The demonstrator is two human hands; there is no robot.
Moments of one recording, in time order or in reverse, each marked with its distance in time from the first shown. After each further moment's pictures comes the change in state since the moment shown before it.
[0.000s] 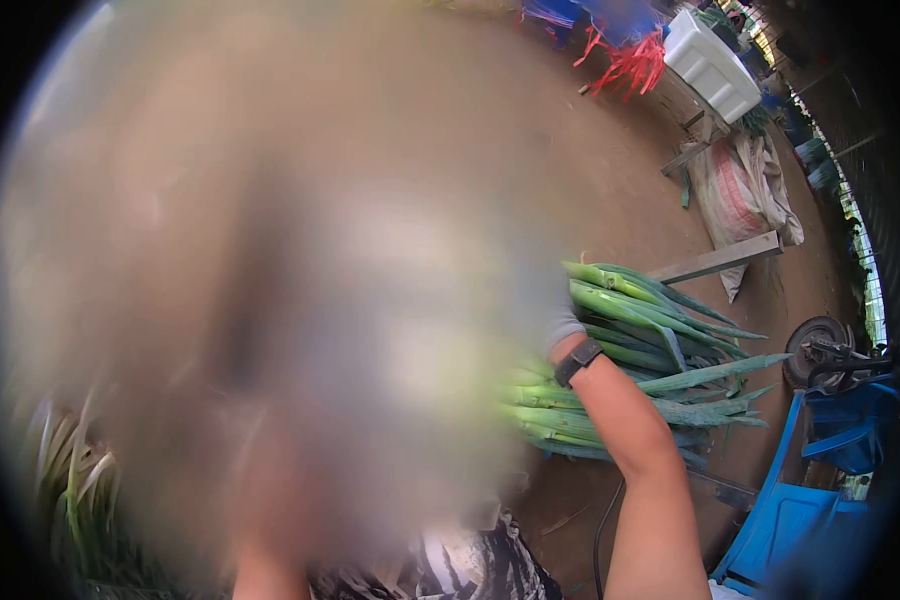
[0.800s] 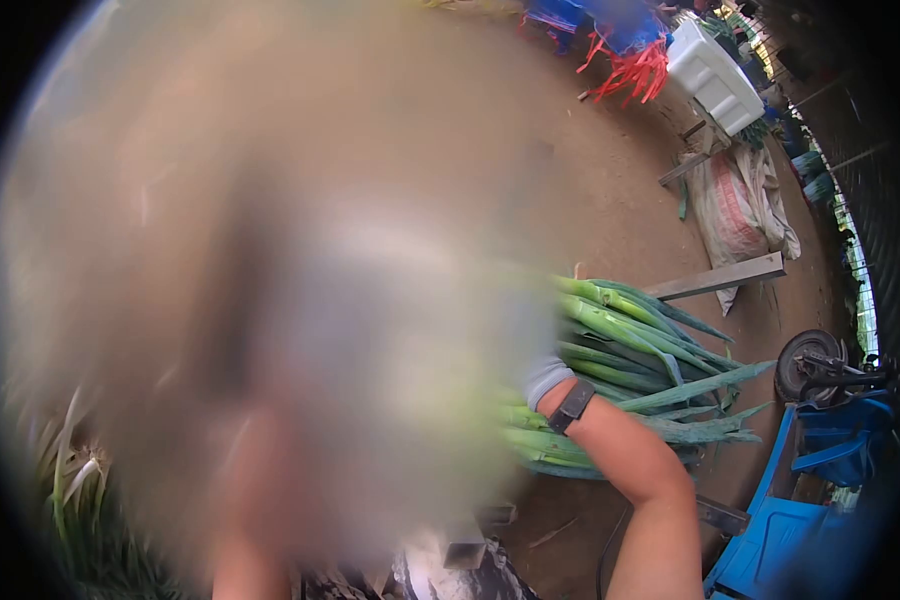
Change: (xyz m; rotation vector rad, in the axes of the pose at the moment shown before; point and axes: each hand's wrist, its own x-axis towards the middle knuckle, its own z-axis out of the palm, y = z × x) left_hand 0.064 -0.004 0.001 0.063 0.122 0.082; right_hand -0.021 -0.013 0.017 -0.003 -0.001 -0.073
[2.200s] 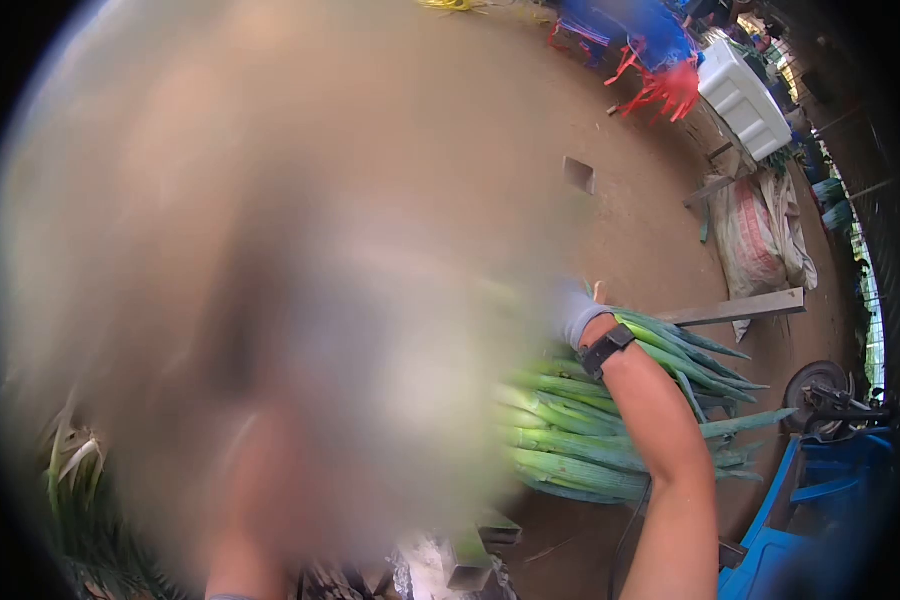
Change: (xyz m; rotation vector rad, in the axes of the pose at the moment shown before) left_hand -0.009 -0.007 0.006 -0.178 0.097 -0.203; right_hand 0.062 0.075 0.027 0.491 -0.578 -0.086
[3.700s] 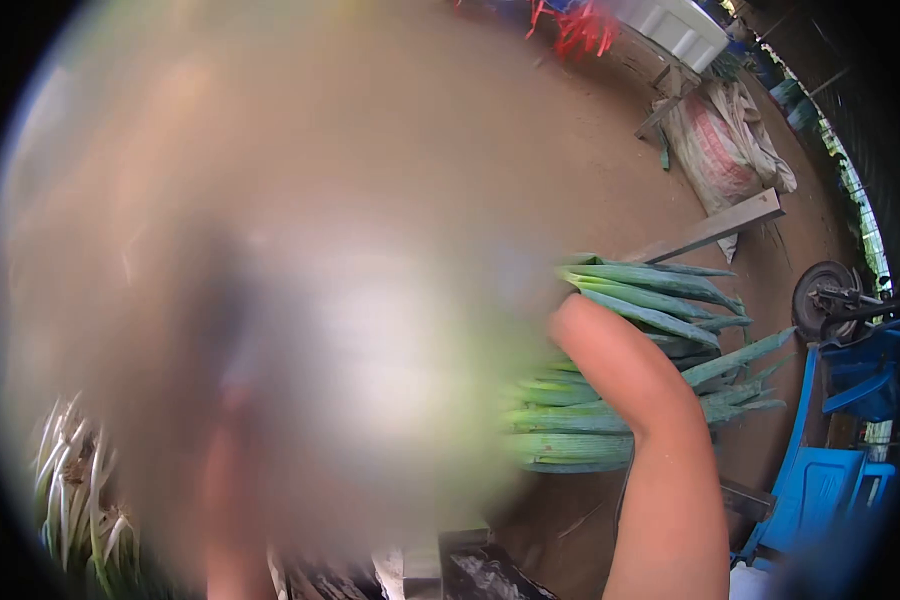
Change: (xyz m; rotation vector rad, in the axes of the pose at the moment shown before) left_hand 0.033 -0.019 -0.014 -0.143 -0.127 0.009; right_hand -0.014 -0.039 -0.035 0.057 0.050 0.214
